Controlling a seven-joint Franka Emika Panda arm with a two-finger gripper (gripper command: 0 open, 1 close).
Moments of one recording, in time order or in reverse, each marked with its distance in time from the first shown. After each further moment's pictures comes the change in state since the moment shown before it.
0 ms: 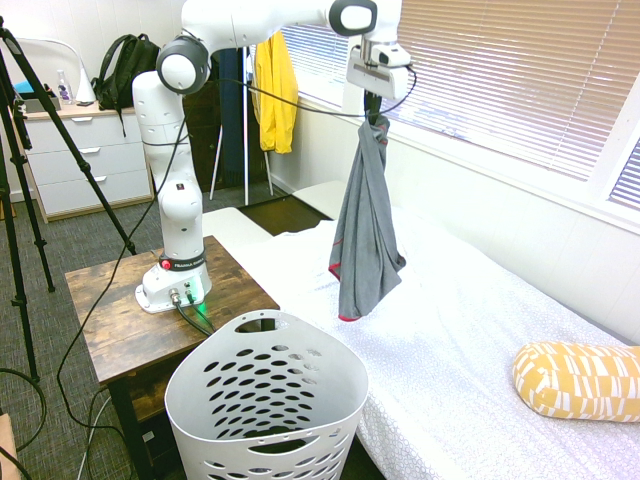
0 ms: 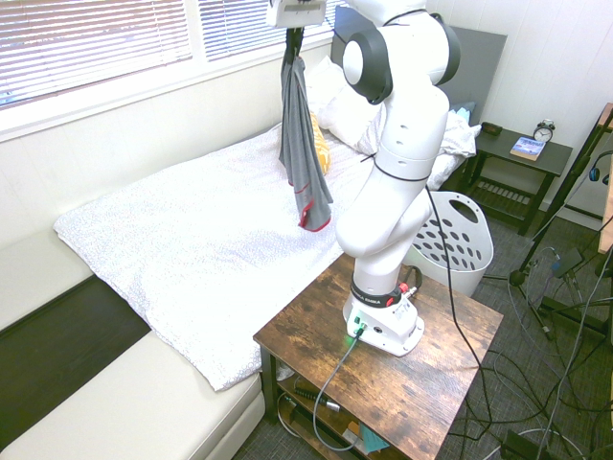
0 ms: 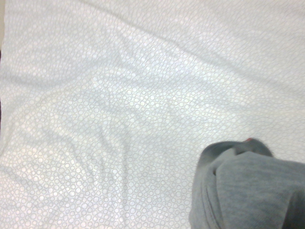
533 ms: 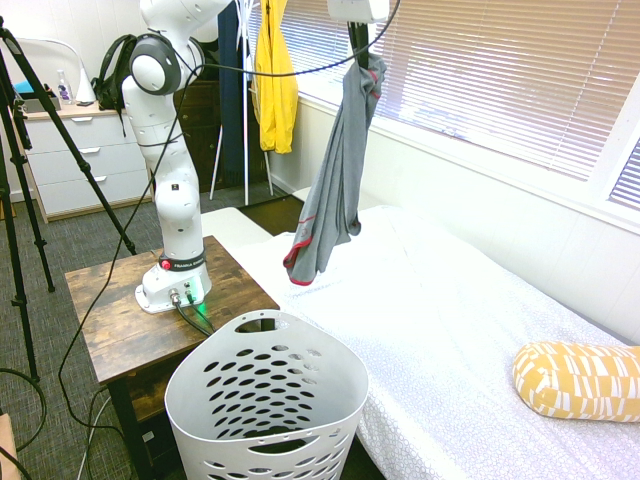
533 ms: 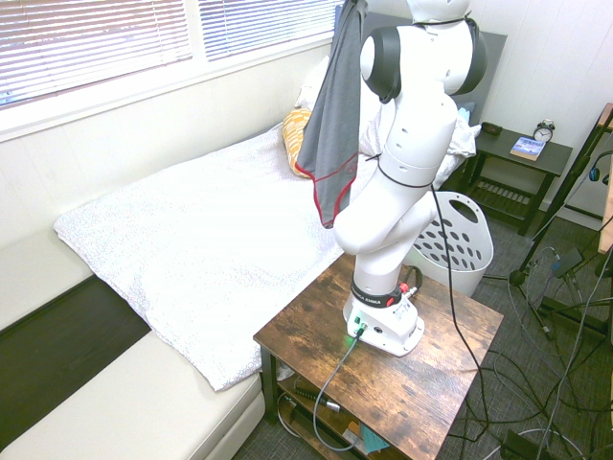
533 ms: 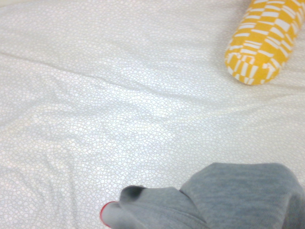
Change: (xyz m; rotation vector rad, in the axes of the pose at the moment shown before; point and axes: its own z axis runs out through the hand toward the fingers) arm -0.050 0.148 -0.167 0.009 0.188 0.200
